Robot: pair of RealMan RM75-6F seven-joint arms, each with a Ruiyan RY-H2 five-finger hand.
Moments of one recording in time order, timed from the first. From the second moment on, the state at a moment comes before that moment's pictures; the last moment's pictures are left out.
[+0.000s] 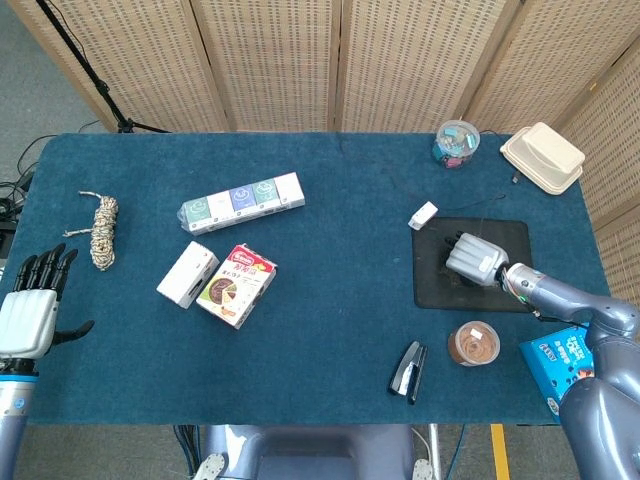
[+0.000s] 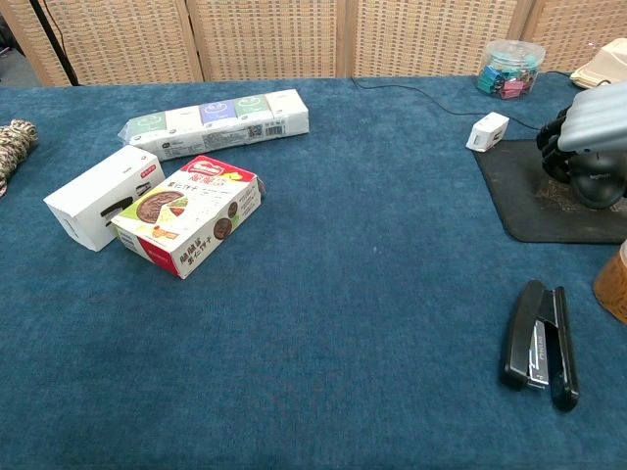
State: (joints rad) left arm -0.21 -1.17 -0.10 -1.65 1.35 1.39 0.16; right arm 0.86 -1.61 -0.41 -0.19 -2.00 1.08 0.54
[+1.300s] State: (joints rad) left arm -0.20 -1.16 -0.10 -1.67 1.37 1.39 0.13; right arm 0.83 -1.58 -0.42 -0.17 -1.98 1.08 0.44
